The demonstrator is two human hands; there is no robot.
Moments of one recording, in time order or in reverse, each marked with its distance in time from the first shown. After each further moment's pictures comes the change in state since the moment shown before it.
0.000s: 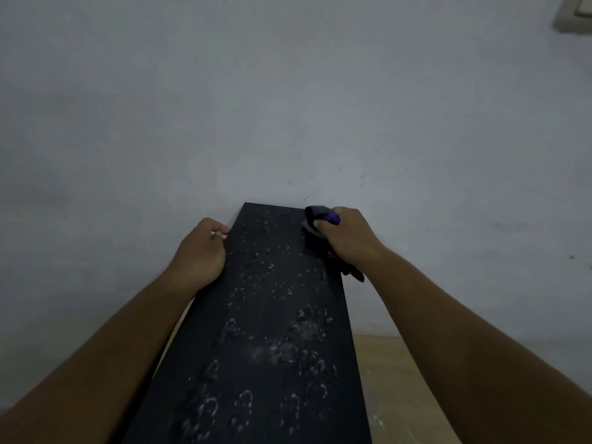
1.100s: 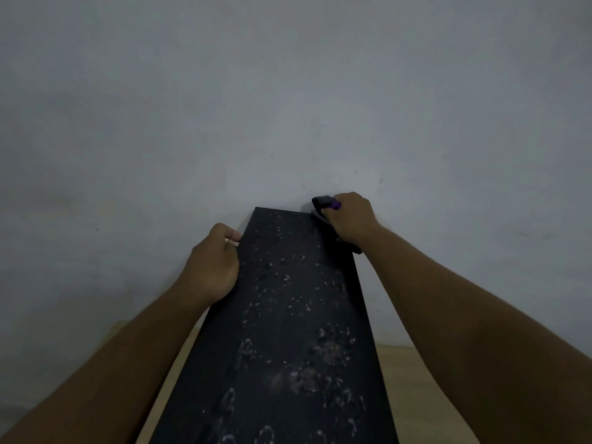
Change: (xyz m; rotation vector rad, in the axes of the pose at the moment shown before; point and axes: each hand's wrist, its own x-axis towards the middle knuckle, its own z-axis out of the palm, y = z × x) left_hand 0.003 -0.001 0.000 0.039 -0.037 0.018; right_hand 0.072 -0.008 0.018 -0.359 0.027 -0.022
